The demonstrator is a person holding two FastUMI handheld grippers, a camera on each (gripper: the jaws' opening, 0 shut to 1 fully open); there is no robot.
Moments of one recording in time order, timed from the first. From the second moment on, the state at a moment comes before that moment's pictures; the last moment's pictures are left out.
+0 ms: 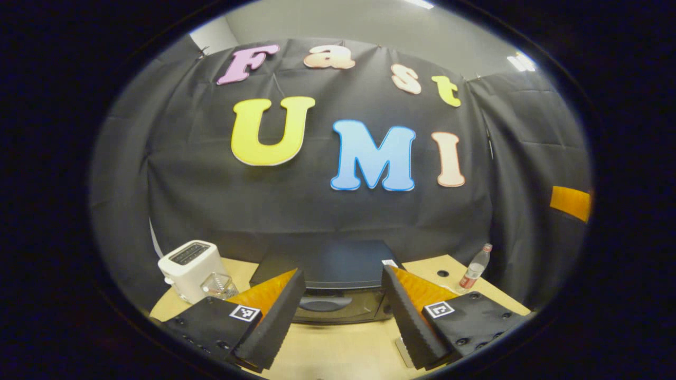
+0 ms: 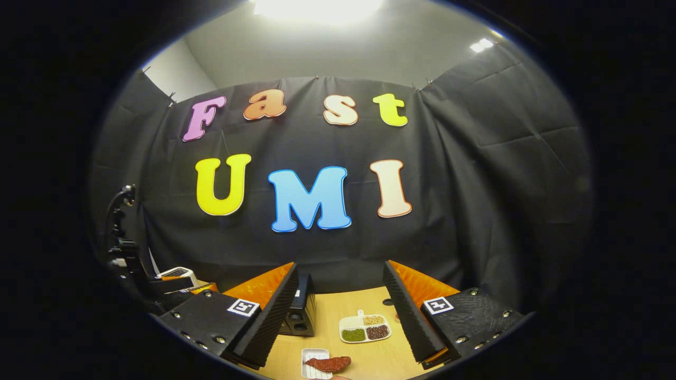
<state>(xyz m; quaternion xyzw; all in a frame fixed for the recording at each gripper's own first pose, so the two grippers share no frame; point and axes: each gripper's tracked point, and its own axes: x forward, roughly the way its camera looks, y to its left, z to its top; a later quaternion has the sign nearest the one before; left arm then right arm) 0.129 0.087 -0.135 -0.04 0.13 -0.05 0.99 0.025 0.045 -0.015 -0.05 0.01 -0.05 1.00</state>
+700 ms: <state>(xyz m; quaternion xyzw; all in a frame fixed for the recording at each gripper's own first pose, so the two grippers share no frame) 0.221 0.106 -0.259 -0.01 0.23 -0.03 0.97 0.037 0.023 -0.037 -0.07 0.04 -0.09 0.99</state>
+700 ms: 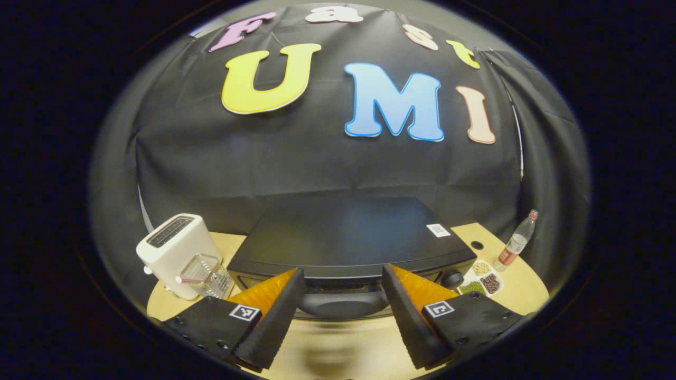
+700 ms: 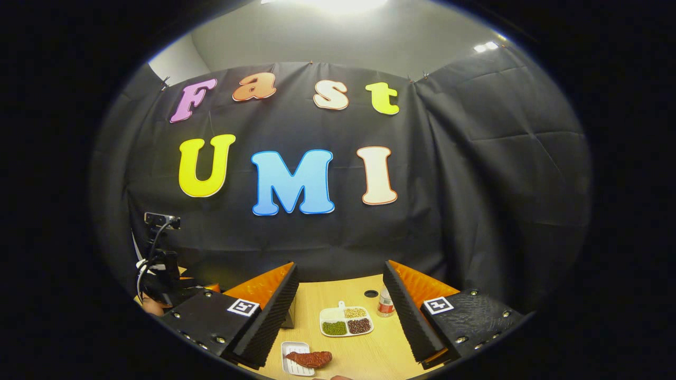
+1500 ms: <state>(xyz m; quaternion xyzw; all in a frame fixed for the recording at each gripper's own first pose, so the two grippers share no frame) 0.202 0.111 -0.277 0.01 0.25 -0.02 0.97 0.041 0.042 -0.036 -0.08 0.04 -0.07 0.99</state>
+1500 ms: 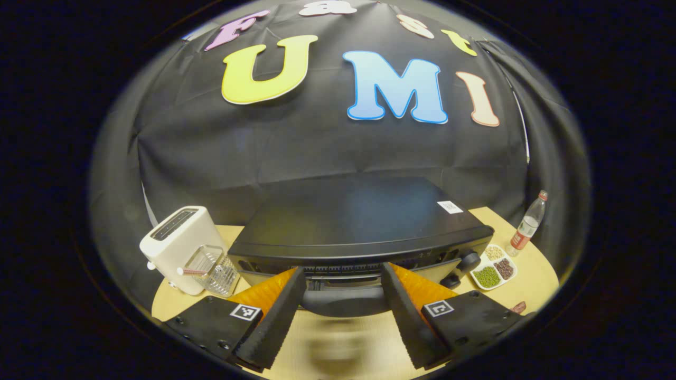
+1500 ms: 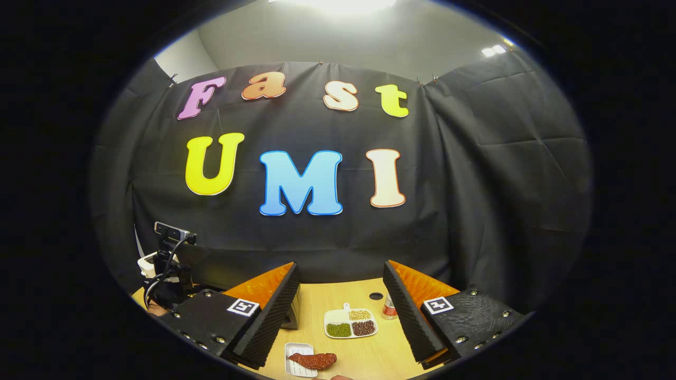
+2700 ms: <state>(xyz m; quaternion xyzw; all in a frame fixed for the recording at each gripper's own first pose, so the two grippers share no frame) 0.102 0.108 -0.333 0.02 0.30 -0.04 0.95 0.022 0.057 -0.043 -0.09 0.05 -0.05 0.99</state>
